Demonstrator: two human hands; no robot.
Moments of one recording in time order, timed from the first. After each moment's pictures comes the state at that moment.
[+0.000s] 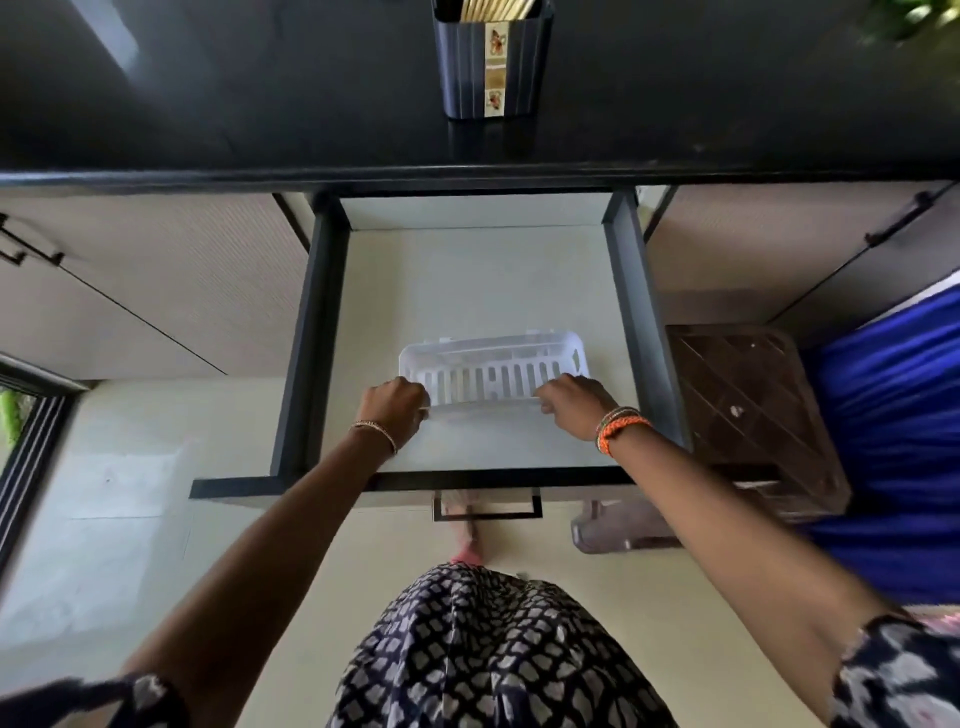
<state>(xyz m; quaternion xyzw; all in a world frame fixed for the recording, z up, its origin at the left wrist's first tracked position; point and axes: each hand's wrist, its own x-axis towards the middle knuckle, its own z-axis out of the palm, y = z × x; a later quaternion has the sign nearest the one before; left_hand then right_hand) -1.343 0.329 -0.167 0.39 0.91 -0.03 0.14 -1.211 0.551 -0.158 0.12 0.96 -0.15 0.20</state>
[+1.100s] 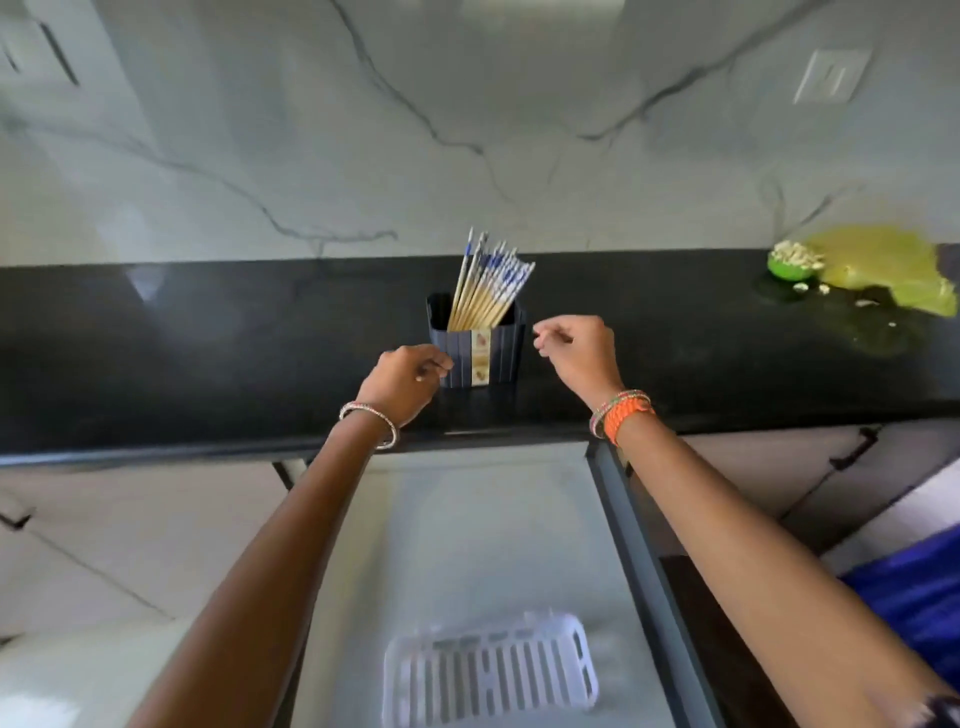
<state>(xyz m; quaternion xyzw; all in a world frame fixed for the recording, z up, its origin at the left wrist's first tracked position) -1.543 0.489 0.059 0.37 0.86 0.35 0.03 -1.429 0.679 0.069 0.24 0.82 -0.41 -0.31</state>
